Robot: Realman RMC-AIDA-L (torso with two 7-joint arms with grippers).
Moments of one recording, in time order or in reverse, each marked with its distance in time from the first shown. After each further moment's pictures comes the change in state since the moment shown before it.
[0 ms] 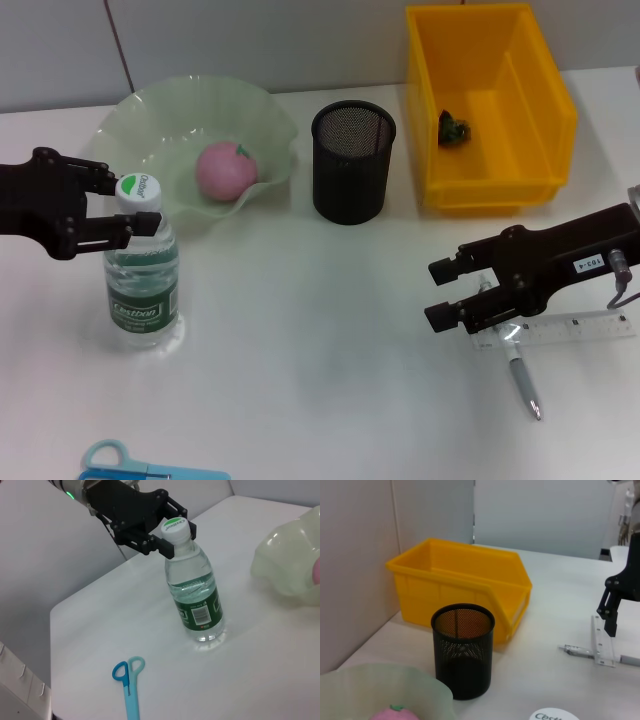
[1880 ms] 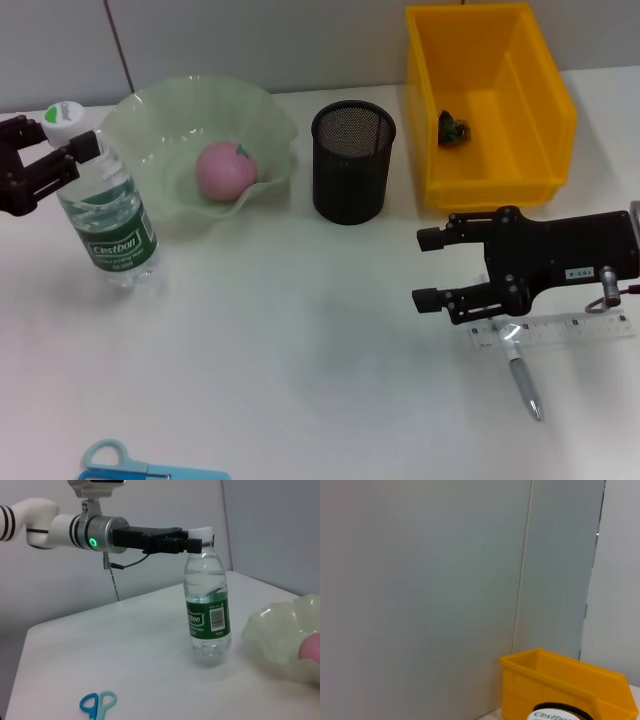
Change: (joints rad) left arm 0.156 -0.064 -0.201 -0.194 -0.330 -0.160 0.187; right arm -0.093 0.051 0.049 0.016 0.130 0.070 -0.366
